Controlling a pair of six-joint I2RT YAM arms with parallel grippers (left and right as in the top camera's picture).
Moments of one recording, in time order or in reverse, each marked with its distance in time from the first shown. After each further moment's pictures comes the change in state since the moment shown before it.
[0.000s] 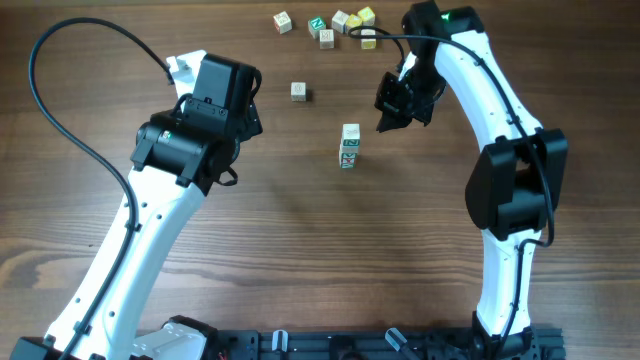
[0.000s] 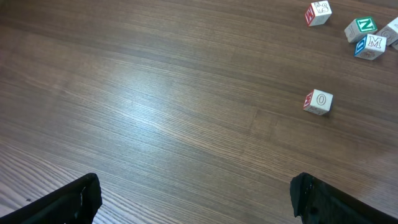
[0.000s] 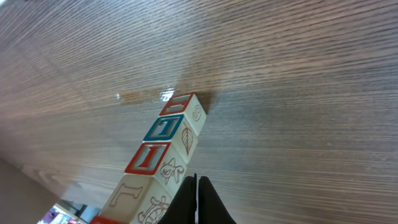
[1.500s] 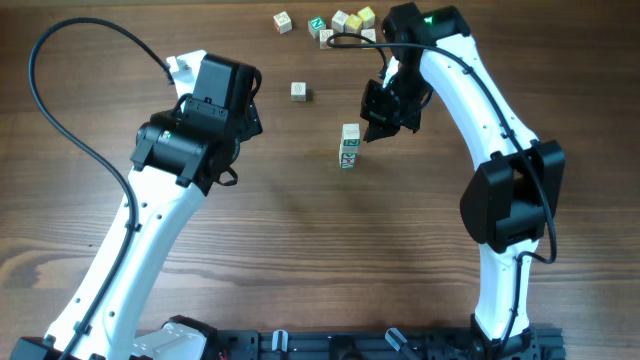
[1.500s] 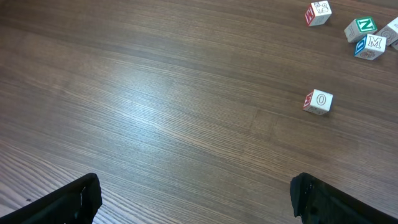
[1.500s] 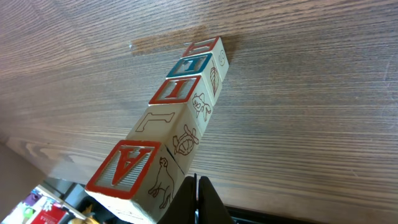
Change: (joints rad) left arm 0.000 0.000 0.000 0.000 0.000 0.000; right arm 0.084 -0.066 0.000 -0.078 -0.006 0.000
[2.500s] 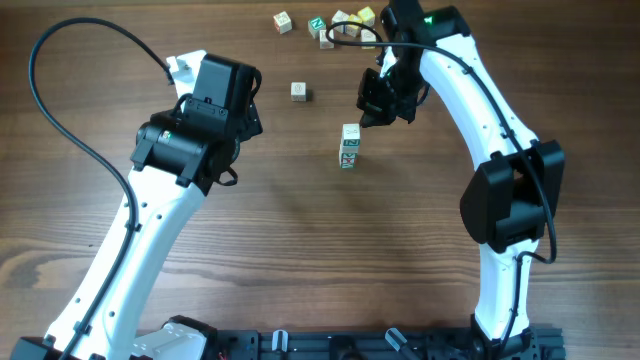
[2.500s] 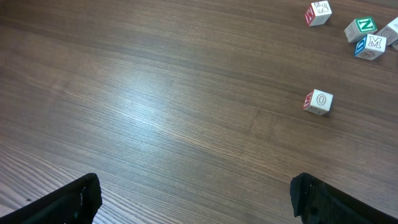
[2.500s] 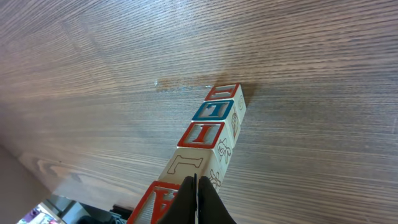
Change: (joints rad) left arm 0.000 0.000 0.000 0.000 0.000 0.000; right arm 0.000 0.000 0.000 0.137 0.017 0.015
